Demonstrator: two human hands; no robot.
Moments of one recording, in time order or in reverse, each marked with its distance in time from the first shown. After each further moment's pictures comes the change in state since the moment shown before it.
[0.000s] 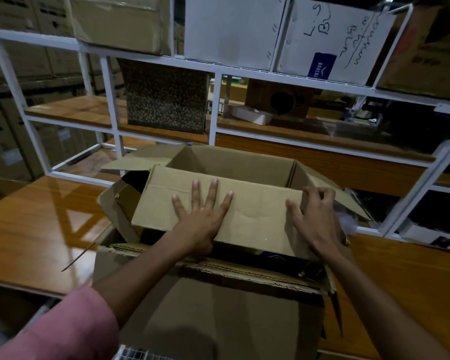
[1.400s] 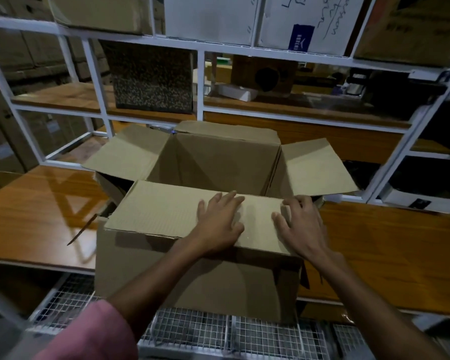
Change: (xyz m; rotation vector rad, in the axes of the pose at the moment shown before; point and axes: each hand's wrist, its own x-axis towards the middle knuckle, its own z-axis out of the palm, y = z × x) left_hand -0.057 0.084 0.019 -0.428 0.115 0.071; right_hand -0.103 0.034 -0.013 -0.123 -0.140 -0.082
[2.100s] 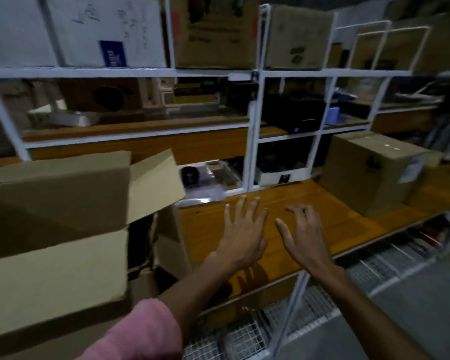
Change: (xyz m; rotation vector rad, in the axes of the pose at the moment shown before) left_hand 0.103 0.334 0.186 0.280 -0.006 0.608; right_hand -0.088 0.313 -0.134 -0.043 0.333 0.264
